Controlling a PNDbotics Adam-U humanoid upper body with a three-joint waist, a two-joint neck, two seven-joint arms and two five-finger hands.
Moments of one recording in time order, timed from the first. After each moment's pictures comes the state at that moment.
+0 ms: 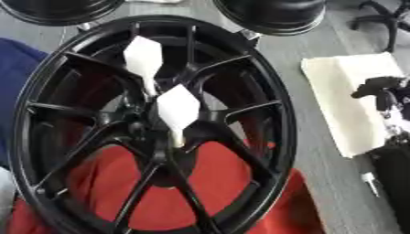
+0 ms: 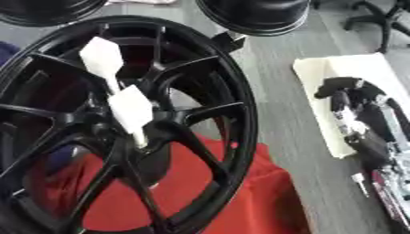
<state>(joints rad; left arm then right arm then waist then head) -0.93 1.07 -0.31 -1.99 -0.12 0.08 -0.76 0.13 -0.51 -0.26 -1.98 -0.17 -0.38 0.02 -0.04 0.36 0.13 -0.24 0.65</state>
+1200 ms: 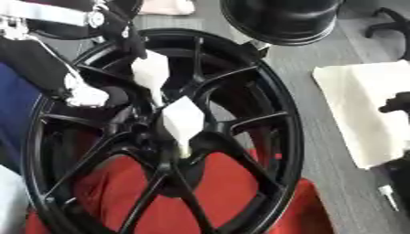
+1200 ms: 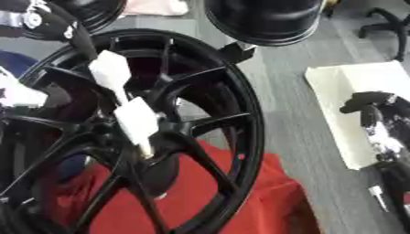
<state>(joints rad) -1.22 0.74 -0.51 -1.68 -0.28 0.04 -0.91 0.07 -0.51 -0.25 -1.98 -0.21 -0.34 0.05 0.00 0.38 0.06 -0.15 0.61</state>
